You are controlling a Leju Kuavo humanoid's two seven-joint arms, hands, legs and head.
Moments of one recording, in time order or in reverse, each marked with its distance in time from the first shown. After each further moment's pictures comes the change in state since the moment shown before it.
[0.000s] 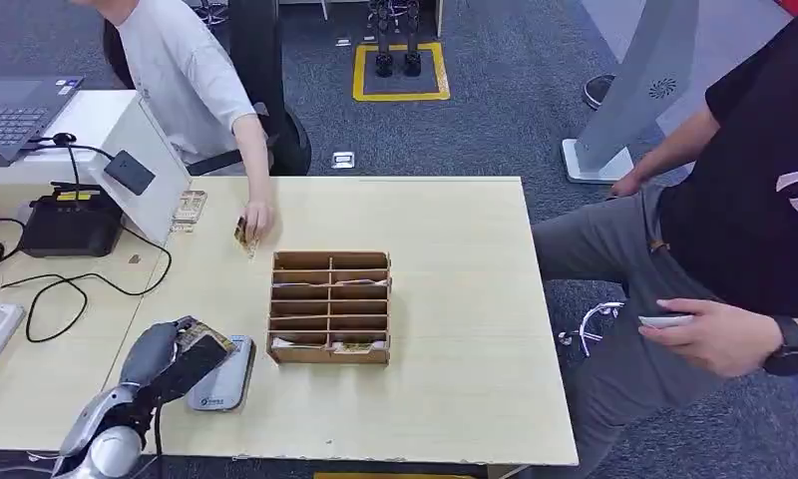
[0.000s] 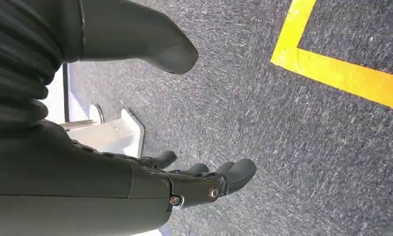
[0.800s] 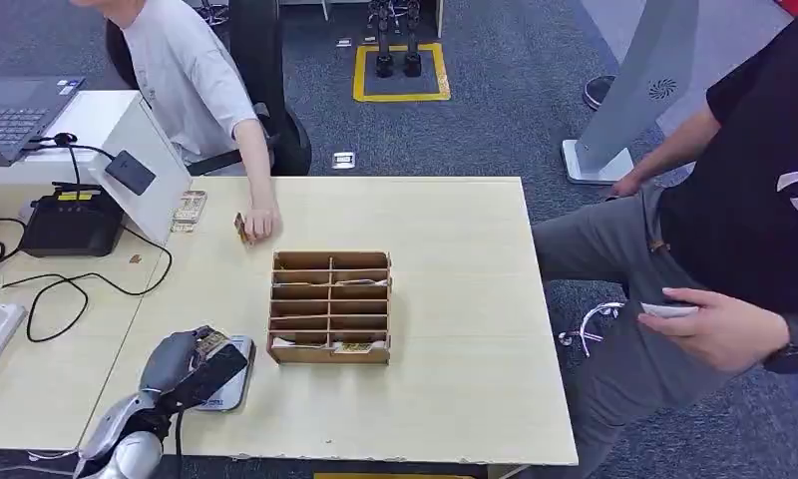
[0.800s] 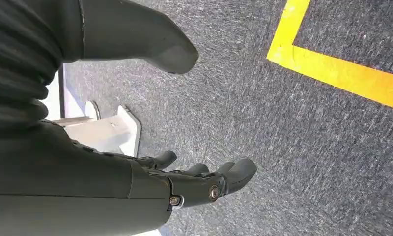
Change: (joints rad) left arm -0.014 -0.045 -0.035 0.065 -0.060 0.010 0.019; right arm -0.006 0.000 0.001 -0.002 0.009 -0.001 -0.005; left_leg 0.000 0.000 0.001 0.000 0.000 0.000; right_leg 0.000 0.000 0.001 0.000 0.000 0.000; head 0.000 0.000
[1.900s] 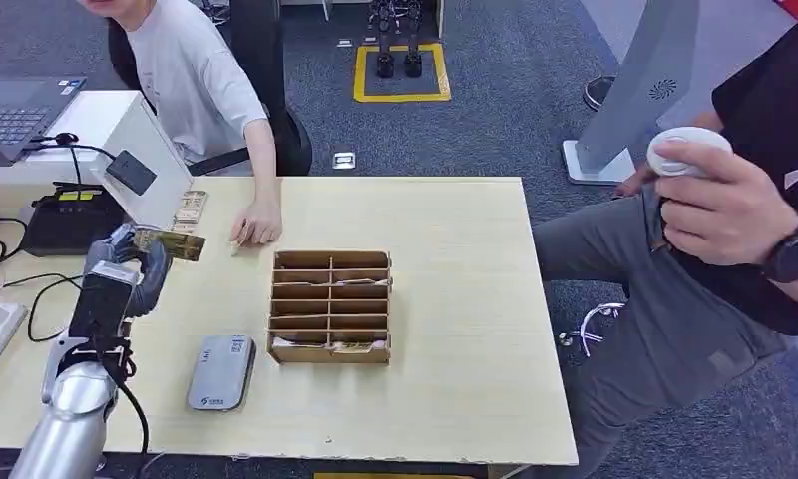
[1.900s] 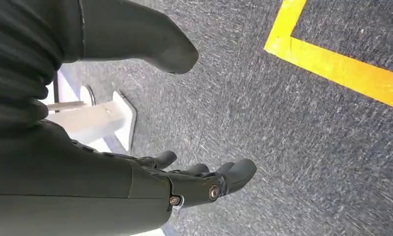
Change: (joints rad) left arm -0.194 0.010 0.130 -0.191 0.467 0.097 -0.320; right arm -0.003 -0.003 0.008 -0.001 0.050 -0.003 -0.015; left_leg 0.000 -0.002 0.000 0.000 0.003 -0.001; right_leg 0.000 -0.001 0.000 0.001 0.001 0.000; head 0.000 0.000
